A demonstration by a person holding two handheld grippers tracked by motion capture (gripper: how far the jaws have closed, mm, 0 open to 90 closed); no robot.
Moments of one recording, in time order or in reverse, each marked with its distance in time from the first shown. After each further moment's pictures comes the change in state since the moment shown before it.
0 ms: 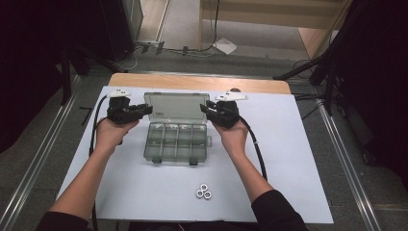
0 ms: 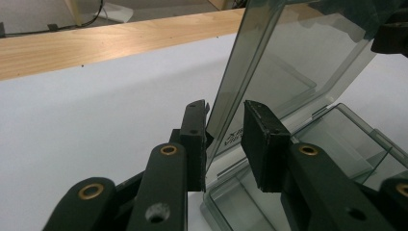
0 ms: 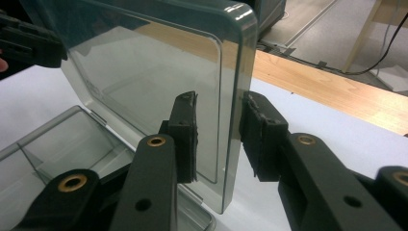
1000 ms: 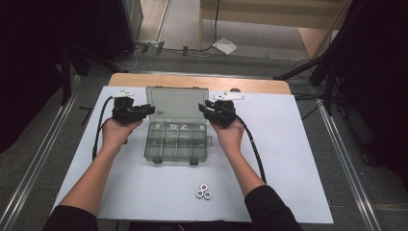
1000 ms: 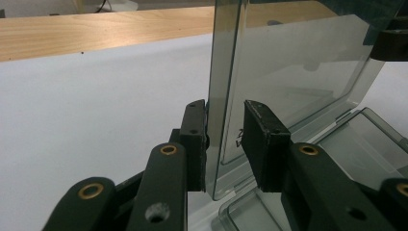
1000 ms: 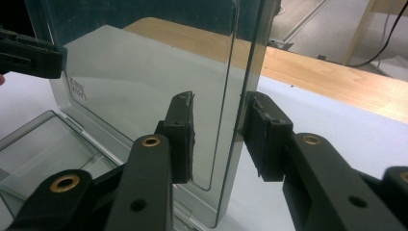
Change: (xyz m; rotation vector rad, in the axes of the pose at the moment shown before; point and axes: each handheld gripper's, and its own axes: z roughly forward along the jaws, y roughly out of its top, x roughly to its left) left arm 0.010 -0.008 0.024 0.000 0.013 -0.050; right arm -0.009 -0.011 0.025 -0.008 -0.008 0.055
